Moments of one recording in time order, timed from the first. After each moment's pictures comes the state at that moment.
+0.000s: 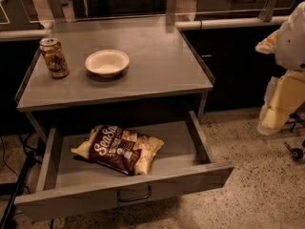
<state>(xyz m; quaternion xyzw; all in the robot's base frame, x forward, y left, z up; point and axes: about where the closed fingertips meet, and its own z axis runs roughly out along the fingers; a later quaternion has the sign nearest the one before) 0.438 -0.216 0.979 -0.60 0.78 -0.04 0.16</state>
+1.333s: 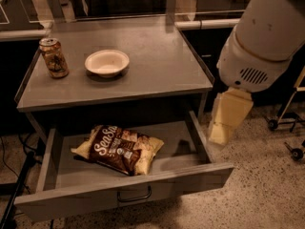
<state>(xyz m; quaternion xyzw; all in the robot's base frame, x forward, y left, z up) 0.428 -0.140 0.952 -0.59 0.79 -0.02 0.13</state>
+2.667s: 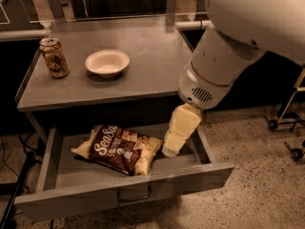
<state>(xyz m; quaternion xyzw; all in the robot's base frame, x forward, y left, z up) 0.447 -0.071 0.893 -0.57 0.81 0.06 0.15</state>
